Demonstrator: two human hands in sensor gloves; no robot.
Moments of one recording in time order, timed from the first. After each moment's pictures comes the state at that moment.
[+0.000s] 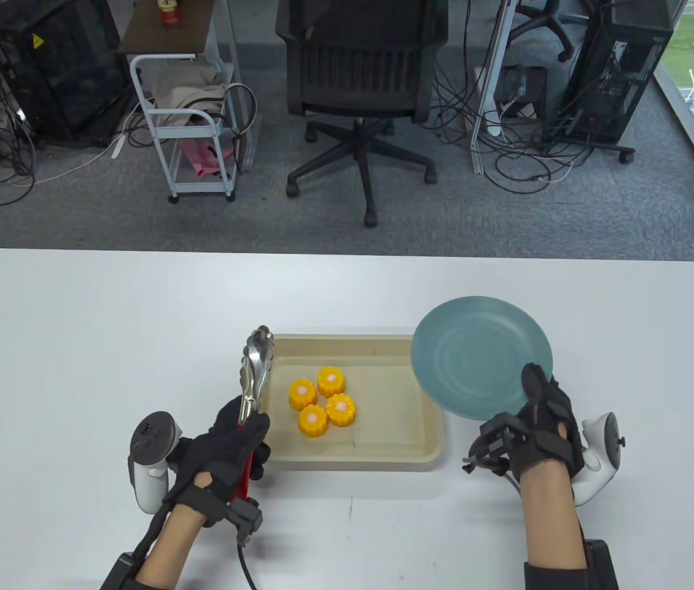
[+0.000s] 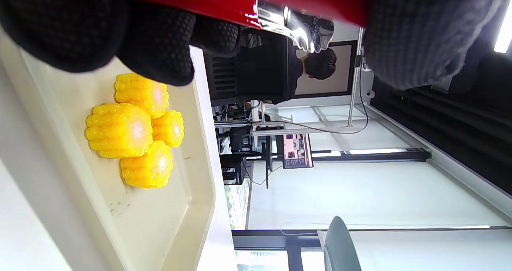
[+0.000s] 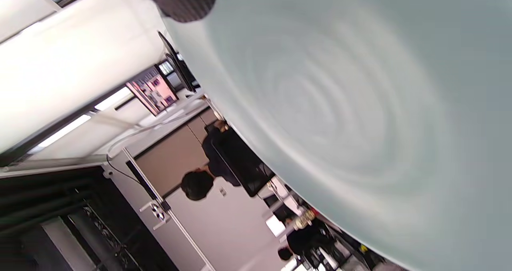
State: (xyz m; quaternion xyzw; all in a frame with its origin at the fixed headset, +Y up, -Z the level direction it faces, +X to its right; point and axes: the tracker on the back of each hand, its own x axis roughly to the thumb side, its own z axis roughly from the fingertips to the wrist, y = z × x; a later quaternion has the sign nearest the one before) left_hand -0.230 -0.753 -0.280 -0.09 -0.03 0.68 0.73; right_hand 0.226 -0.702 -0.287 -0.20 0.00 0.43 0.88
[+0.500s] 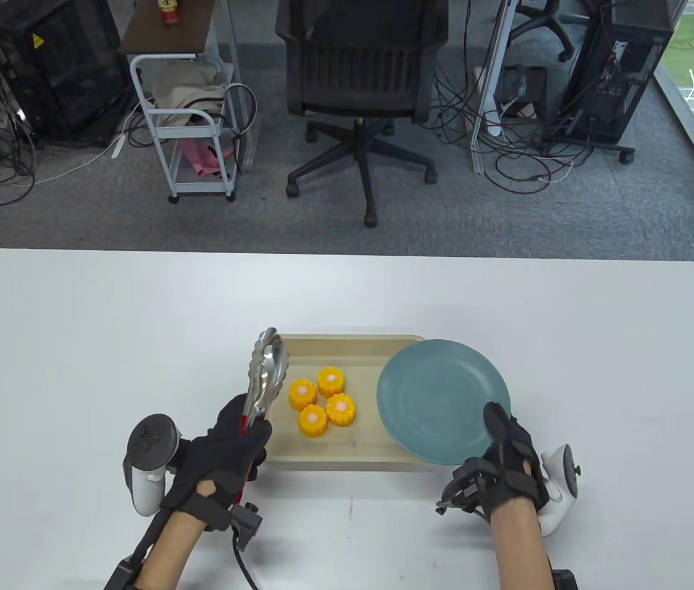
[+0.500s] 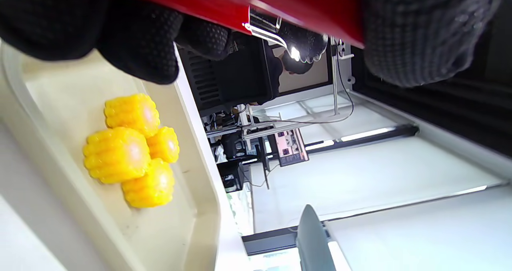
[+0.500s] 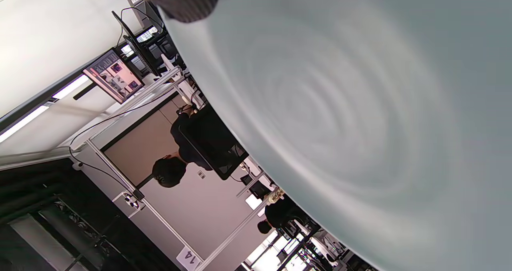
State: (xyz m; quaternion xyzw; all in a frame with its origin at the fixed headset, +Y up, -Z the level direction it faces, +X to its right) left_hand -0.229 -0.736 -0.272 -0.05 -0.06 0.61 0.79; right_hand 0.211 -0.761 -0.273 -0.20 0.06 0.42 0.89
